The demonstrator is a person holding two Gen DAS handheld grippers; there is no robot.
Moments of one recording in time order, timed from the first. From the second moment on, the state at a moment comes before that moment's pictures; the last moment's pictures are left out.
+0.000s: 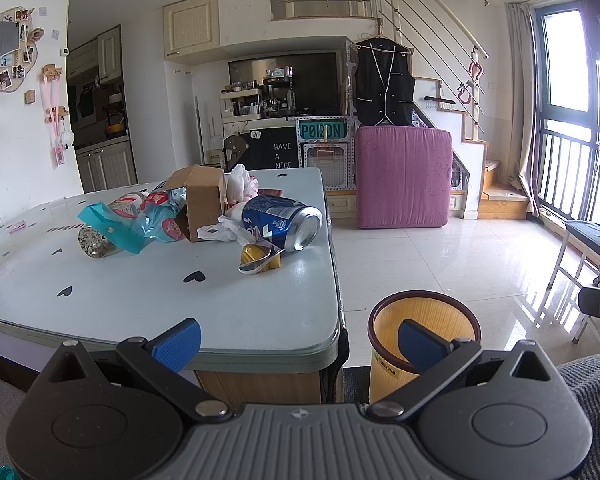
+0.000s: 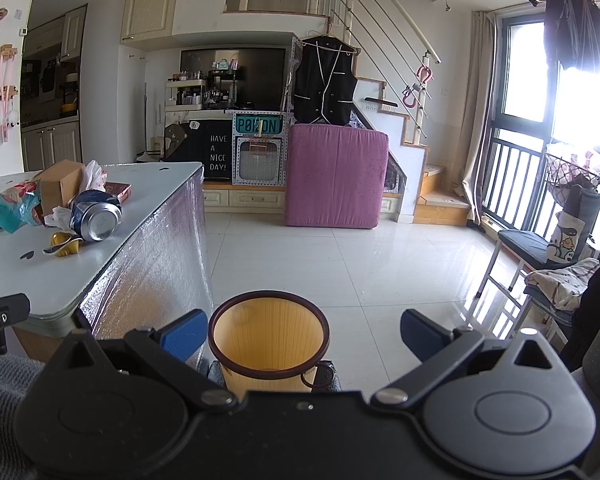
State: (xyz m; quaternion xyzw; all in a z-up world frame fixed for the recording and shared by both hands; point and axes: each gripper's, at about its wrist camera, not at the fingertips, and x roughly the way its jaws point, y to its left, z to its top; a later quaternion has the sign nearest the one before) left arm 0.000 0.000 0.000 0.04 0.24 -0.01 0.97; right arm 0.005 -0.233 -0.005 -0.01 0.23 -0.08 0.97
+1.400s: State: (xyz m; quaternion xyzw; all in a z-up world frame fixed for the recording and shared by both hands) left arm 0.029 0.032 0.023 0.04 0.19 0.03 0.98; right arm 0.028 -0.230 0.005 0.00 0.19 -0.05 0.98
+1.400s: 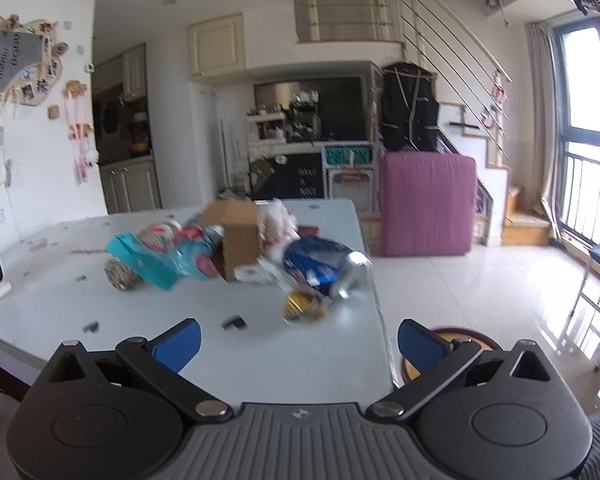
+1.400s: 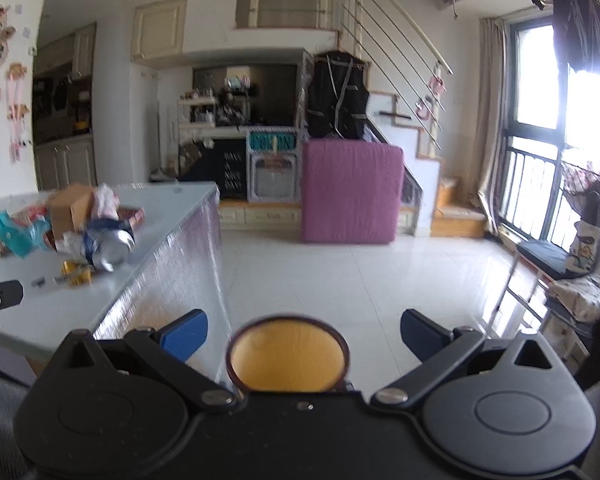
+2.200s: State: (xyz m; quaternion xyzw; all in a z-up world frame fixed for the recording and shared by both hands) left arm 0.125 0.064 0.007 0.01 0.23 0.00 0.97; right arm 0.200 -0.142 0.057 0.00 0.15 0.16 0.98
